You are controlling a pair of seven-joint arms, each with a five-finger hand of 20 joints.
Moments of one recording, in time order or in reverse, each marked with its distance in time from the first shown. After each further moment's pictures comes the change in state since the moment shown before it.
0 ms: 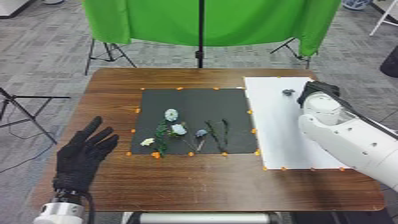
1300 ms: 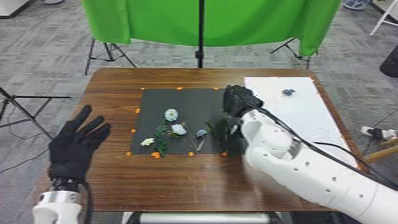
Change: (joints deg) left arm -5.9 -1.3 0.1 2.6 -0.4 0.1 1.4; right arm -10.1 -9.8 -0.2 -20.3 -5.3 15.2 -12.2
